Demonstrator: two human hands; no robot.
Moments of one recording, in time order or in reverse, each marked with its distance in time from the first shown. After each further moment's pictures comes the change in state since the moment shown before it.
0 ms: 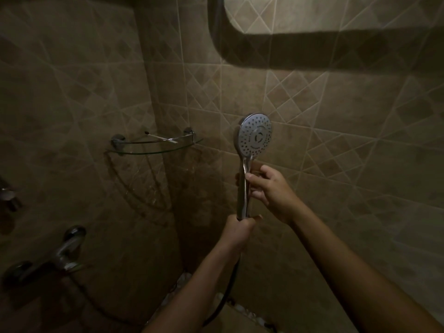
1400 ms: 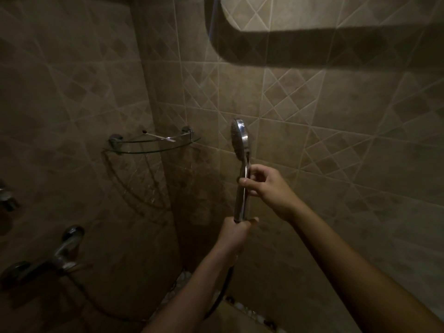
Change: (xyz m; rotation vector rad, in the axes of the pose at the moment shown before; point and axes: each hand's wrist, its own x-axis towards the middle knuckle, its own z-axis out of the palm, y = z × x) left_hand 0.016 -0.017 -0.003 0.055 0.063 -0.022; right_hand -0.003 -0.001 -0.004 -0.355 -0.006 -0.060
